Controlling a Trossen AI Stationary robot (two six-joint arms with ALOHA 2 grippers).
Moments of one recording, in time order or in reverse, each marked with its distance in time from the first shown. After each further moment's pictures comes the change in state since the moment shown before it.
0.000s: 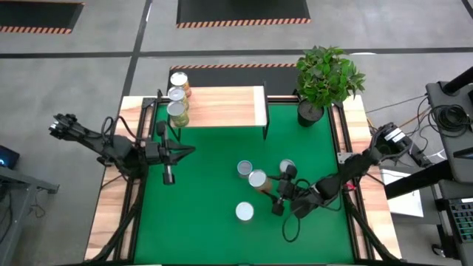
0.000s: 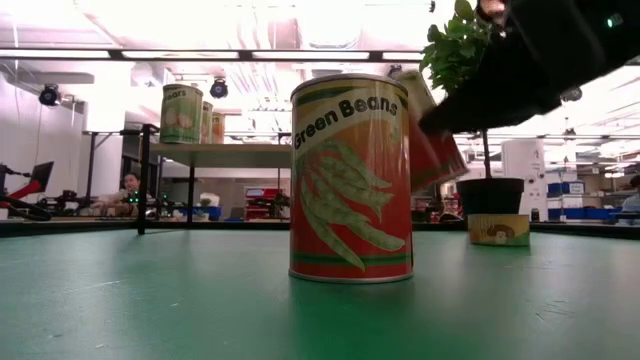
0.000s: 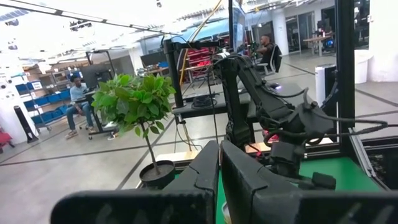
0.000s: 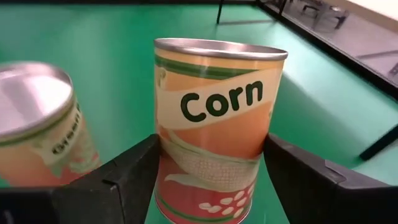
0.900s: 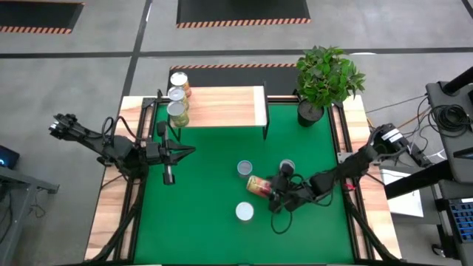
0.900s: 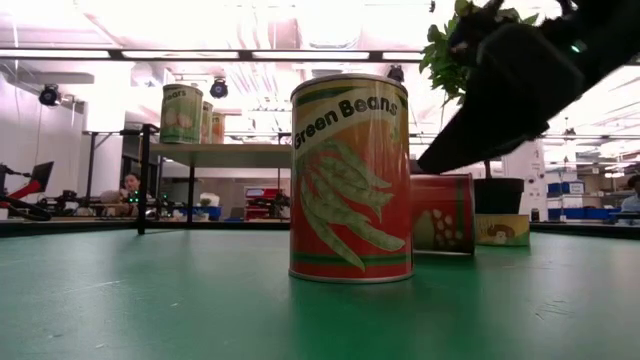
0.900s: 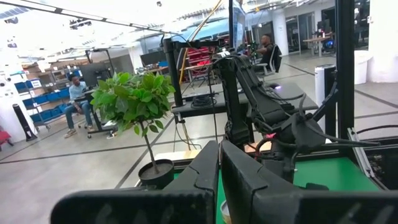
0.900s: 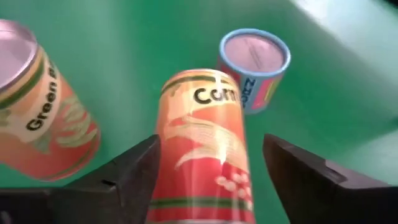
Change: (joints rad) left arm 0.000 0.000 -0.004 0.004 0.000 -0.009; right arm -0.094 0.025 0.041 -0.138 -0.221 0.115
